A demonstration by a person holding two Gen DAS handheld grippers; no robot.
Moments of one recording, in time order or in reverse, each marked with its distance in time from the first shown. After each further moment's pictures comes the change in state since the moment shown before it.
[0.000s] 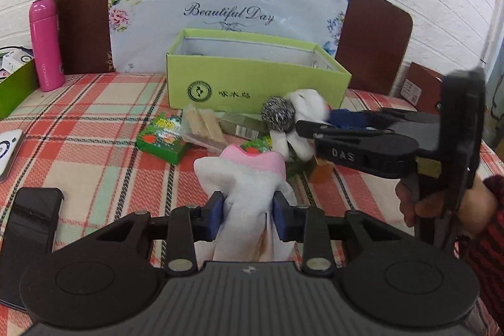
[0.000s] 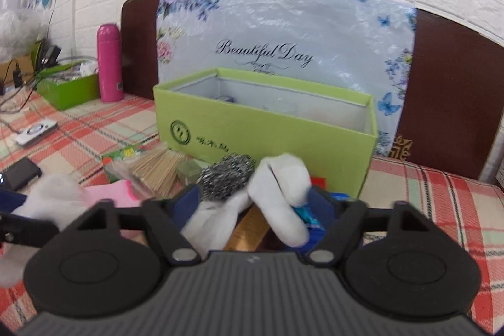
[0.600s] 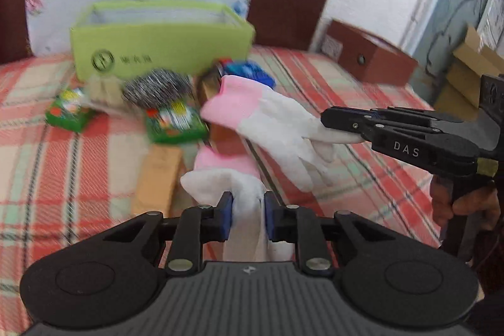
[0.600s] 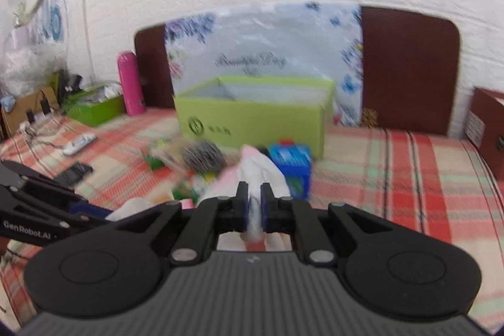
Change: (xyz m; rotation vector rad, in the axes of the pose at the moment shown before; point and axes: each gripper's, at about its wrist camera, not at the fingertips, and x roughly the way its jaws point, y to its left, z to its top) left arm 0.002 -0.045 -0.027 0.108 0.132 -0.270; right arm -0.133 -0.041 -0.043 0.147 0.000 0.040
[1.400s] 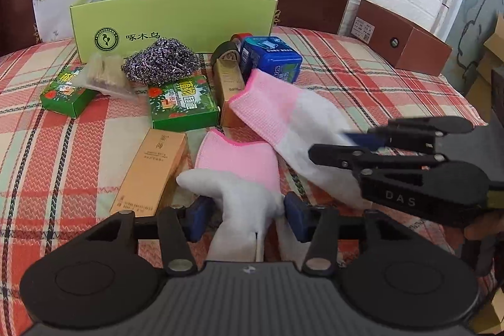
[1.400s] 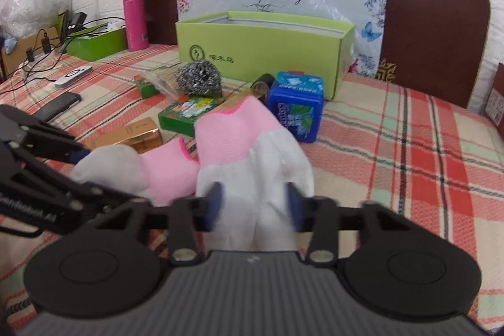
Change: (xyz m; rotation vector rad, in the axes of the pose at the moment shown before) left arm 0.043 -0.001 0.006 -0.016 0.015 0.120; right arm 0.049 0.001 -0.031 -0.109 0.158 0.062
